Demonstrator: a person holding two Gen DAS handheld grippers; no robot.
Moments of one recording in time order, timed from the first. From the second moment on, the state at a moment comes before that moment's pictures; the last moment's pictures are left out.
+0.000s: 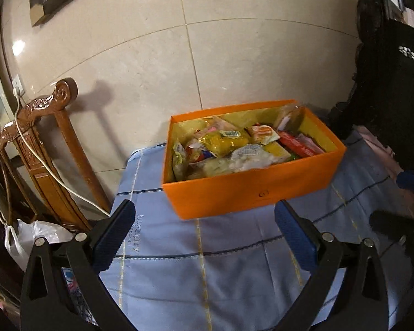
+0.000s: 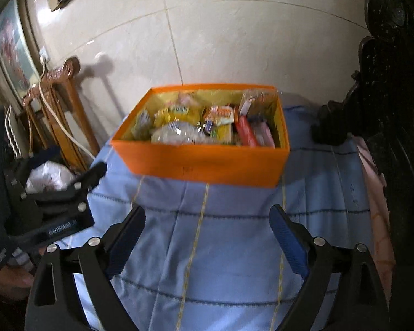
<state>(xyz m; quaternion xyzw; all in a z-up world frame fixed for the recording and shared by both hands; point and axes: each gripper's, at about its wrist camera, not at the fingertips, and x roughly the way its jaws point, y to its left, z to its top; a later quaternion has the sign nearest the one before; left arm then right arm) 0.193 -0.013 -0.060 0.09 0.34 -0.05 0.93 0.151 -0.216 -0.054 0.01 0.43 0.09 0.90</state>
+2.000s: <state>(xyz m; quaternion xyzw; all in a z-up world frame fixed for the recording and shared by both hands) 0.048 -0.037 0.035 0.04 0.37 -0.02 0.93 0.015 -0.243 0.027 -0.01 0.37 0.06 0.93</state>
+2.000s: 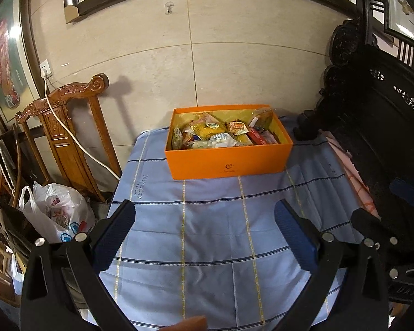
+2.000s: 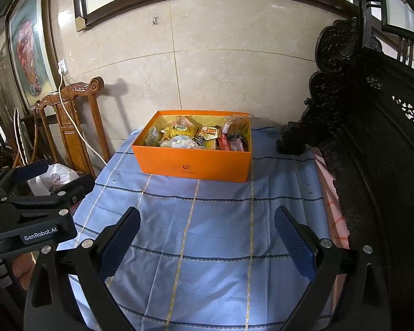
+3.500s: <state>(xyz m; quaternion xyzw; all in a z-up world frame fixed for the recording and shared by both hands) 0.050 -0.028 0.032 0.02 0.38 0.00 0.92 0.021 -0.248 0.034 -0.02 0.35 0.04 0.93</state>
